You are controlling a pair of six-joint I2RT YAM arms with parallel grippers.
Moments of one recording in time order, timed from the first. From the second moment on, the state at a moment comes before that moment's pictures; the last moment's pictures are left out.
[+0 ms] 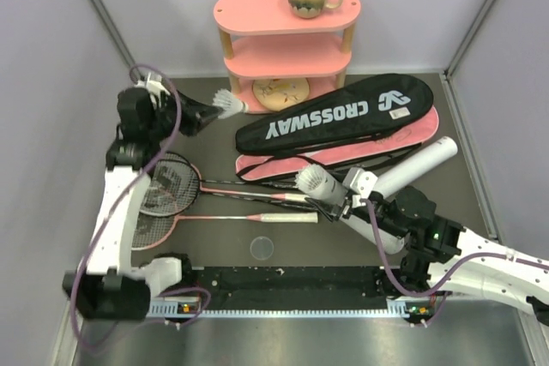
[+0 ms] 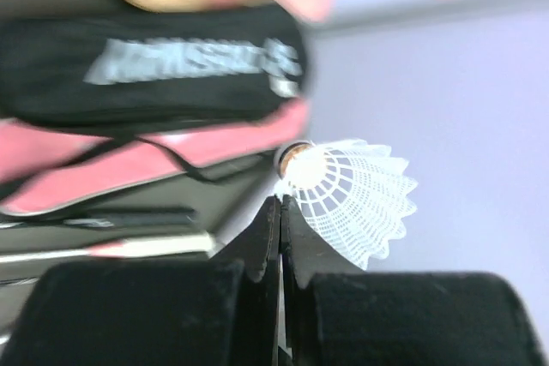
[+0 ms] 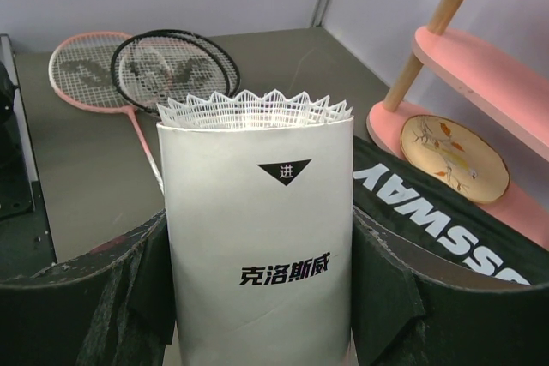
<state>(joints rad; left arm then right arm) 0.03 1.25 1.29 -0.50 0.48 -0.98 1.12 0.60 0.57 0.10 0.10 -0.23</state>
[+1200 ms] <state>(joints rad) -0.66 1.12 1.10 -0.24 0.83 -0.73 1.12 0.63 0.62 0.03 -0.06 -0.28</state>
